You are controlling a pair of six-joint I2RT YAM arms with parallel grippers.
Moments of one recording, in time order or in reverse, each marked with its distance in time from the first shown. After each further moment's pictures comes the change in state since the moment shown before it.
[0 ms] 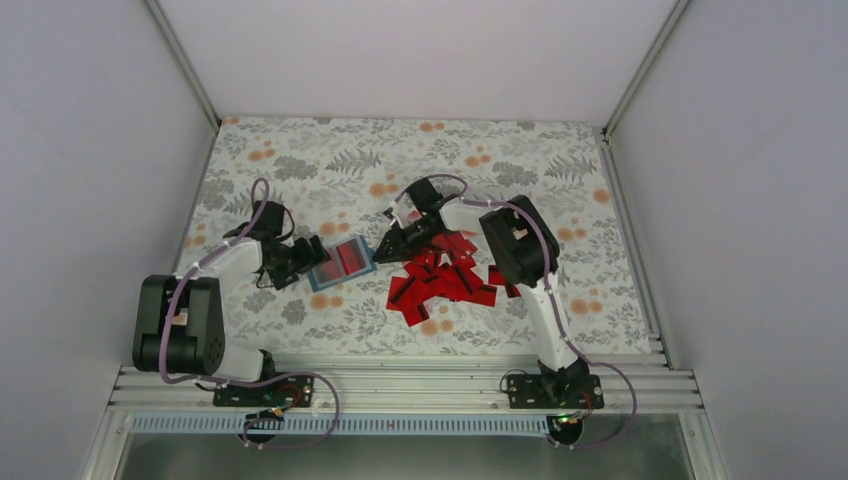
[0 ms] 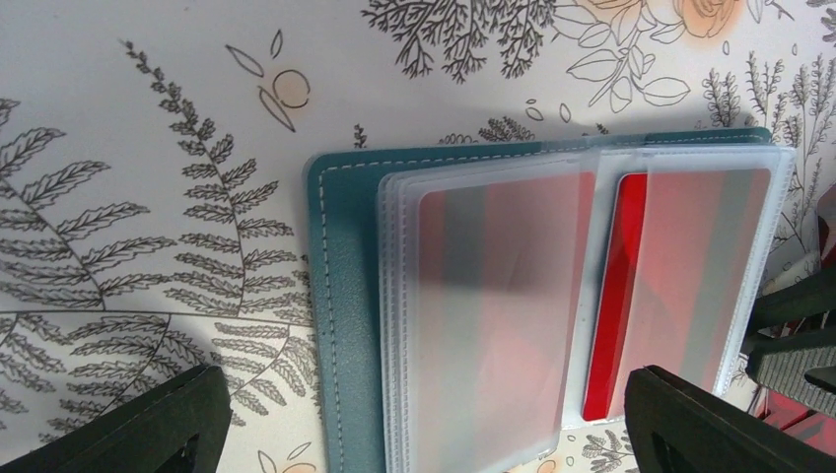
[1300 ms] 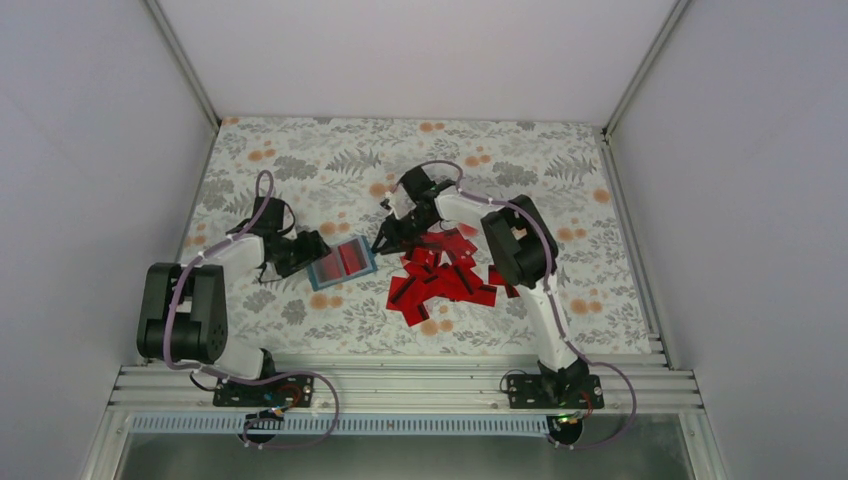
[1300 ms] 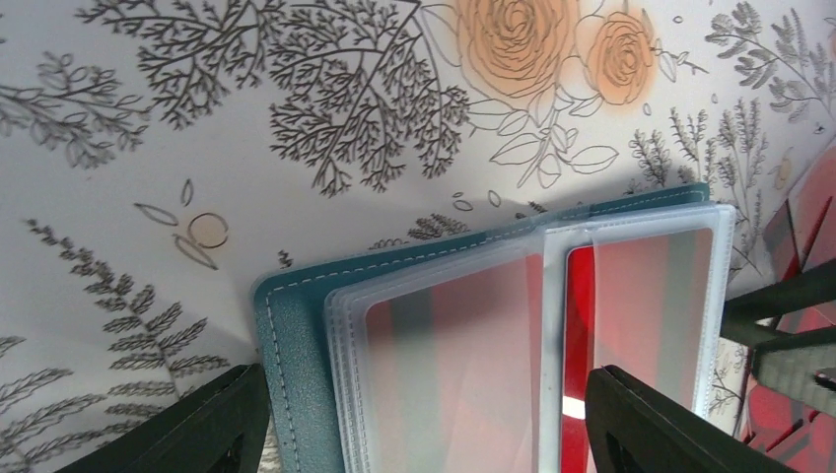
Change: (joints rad) left arm 0.005 0.064 0.012 0.122 0.029 0.074; right arm 0.017 -0.017 0.150 -0.194 0.182 -0.013
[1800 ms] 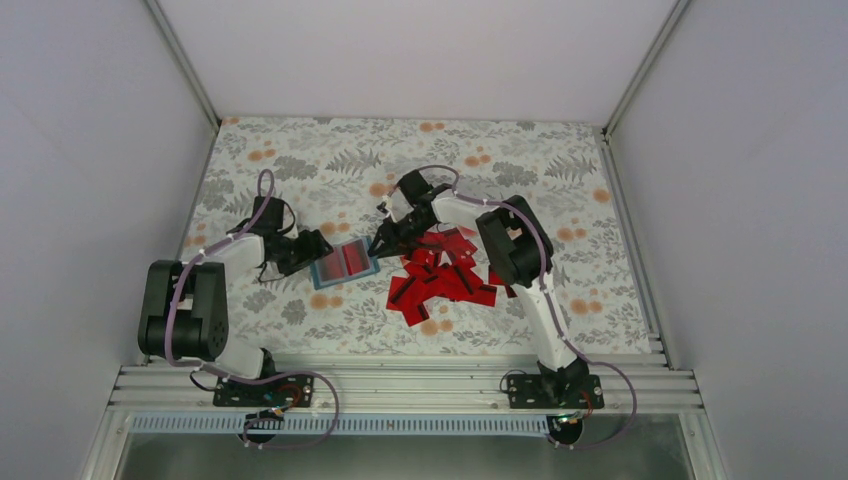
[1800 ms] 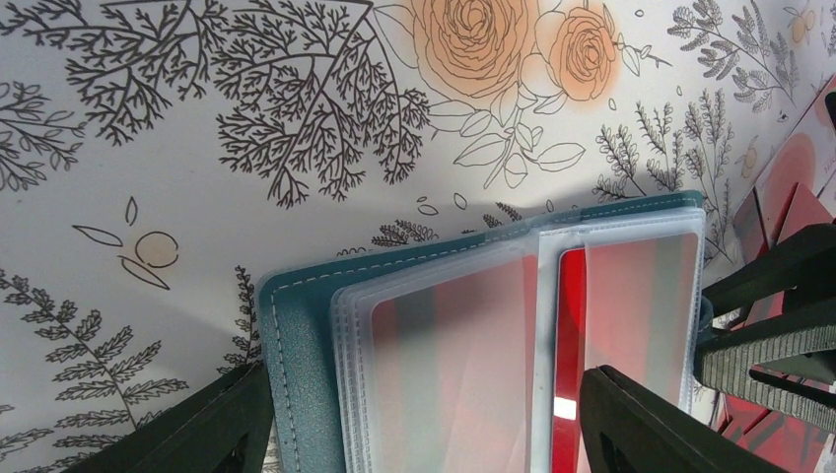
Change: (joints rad) left arm 0.005 0.016 -0.001 0.042 0.062 0.021; right arm 0.010 0.046 0.005 0.035 -0.081 0.027
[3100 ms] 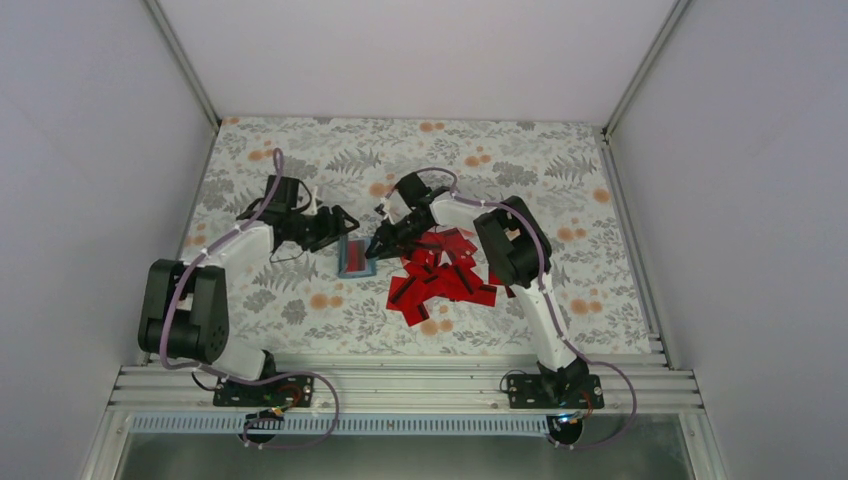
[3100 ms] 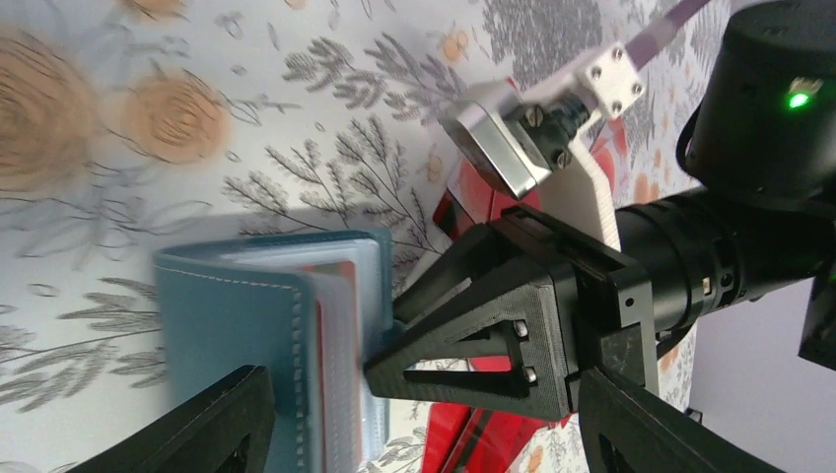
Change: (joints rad) left arm -0.095 -0.019 0.137 0.040 0.203 -0.101; right arm 0.010 0.005 -0.014 0.036 -0.028 0.023
